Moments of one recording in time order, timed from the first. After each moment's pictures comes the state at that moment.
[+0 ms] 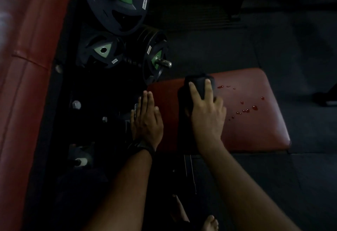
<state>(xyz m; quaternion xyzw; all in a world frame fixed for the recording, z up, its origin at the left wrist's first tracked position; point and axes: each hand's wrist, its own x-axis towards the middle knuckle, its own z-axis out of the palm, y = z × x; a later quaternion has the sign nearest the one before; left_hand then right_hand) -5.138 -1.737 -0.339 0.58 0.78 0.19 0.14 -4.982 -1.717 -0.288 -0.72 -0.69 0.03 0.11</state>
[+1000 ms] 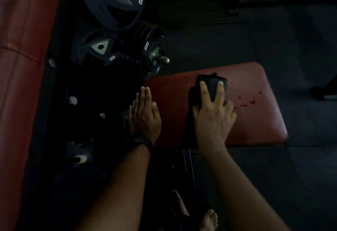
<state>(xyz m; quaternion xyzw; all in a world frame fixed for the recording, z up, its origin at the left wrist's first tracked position) -5.139 -1.736 -0.340 0.58 0.77 0.21 0.15 -4.969 -1.737 -0.284 -0.77 -0.63 0.05 0.11</state>
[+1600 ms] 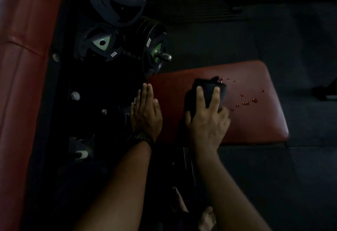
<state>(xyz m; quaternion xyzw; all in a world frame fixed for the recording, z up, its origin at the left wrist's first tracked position) -5.142 -1.736 -0.340 0.58 0.77 0.22 0.15 -4.988 -1.756 -0.289 -0.76 -0.64 0.05 0.10</state>
